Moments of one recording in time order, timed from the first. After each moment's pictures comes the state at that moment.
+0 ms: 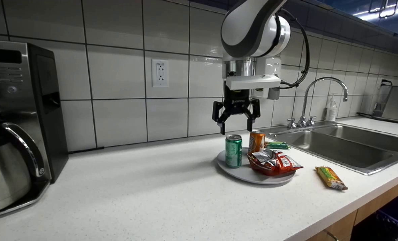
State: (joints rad) arm 0.13 0.38 0.03 -1.91 -0.12 2.28 0.40
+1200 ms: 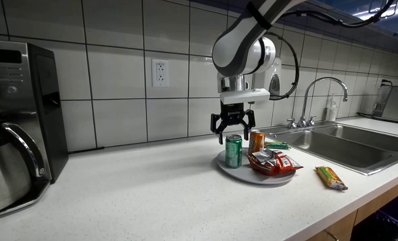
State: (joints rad) arm 0.14 0.55 -0.01 -1.74 -0.12 2.22 0.40
